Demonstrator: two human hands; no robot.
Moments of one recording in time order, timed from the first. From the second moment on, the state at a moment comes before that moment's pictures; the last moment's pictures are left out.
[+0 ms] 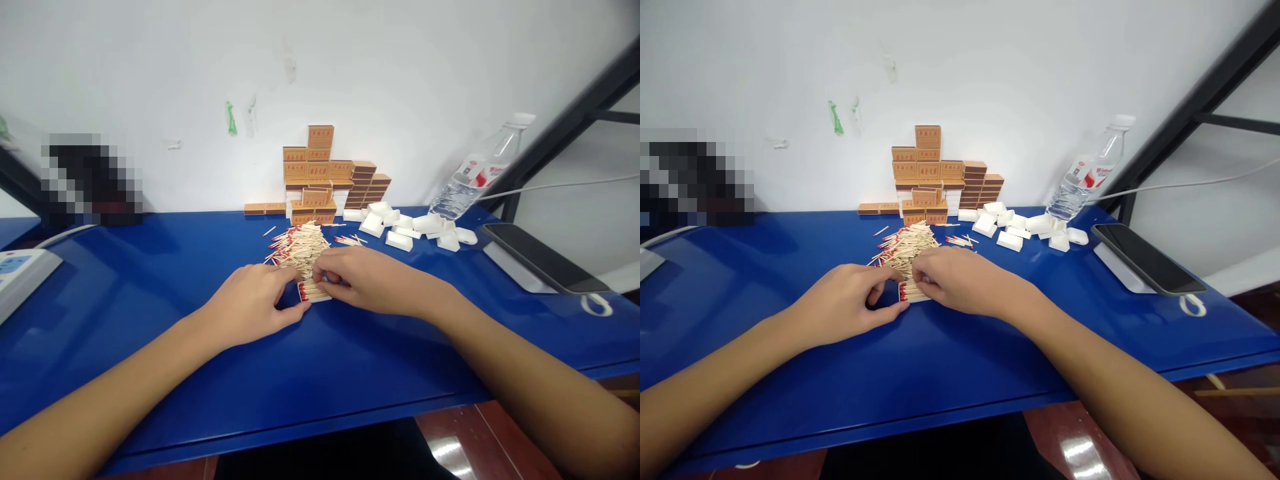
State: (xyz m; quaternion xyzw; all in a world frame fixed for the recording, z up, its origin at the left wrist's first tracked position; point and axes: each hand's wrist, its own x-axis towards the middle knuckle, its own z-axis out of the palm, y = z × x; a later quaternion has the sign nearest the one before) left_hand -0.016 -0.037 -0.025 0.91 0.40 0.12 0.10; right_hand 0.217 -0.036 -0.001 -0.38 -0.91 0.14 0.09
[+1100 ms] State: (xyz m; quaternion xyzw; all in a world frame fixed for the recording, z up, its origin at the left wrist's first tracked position) left_hand -0.014 -0.043 -0.027 0.91 0.38 0.15 0.11; right_hand 0.281 0.021 -0.009 -0.54 -0.83 0.14 0.05
